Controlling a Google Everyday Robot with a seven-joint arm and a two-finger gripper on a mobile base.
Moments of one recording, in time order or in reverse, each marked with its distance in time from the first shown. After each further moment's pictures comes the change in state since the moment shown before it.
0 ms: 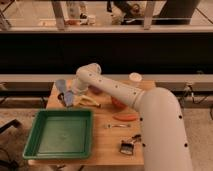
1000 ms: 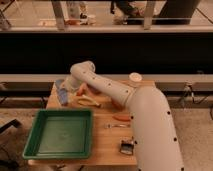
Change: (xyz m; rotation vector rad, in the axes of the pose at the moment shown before) arm -0.023 -0.029 0.018 0.025 -0.050 -0.099
